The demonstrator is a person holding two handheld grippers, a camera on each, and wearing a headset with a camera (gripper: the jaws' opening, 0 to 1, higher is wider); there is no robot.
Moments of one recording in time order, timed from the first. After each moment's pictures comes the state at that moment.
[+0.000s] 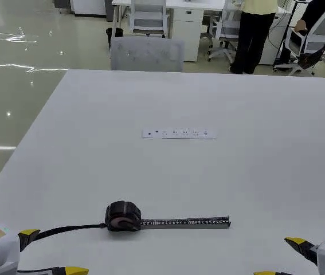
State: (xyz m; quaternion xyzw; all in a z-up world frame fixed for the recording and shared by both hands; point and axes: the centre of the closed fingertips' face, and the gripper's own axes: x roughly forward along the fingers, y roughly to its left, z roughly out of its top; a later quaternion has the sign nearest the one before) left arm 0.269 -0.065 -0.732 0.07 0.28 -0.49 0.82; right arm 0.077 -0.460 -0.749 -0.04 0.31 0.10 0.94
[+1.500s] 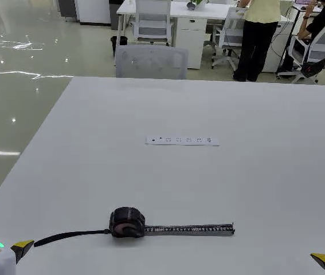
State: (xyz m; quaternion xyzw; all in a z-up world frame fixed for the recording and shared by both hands) left arm 0.269 -0.051 -0.734 0.09 0.27 -0.47 0.84; right arm 0.049 -0.470 -0.746 -0.08 0.34 0.12 0.93
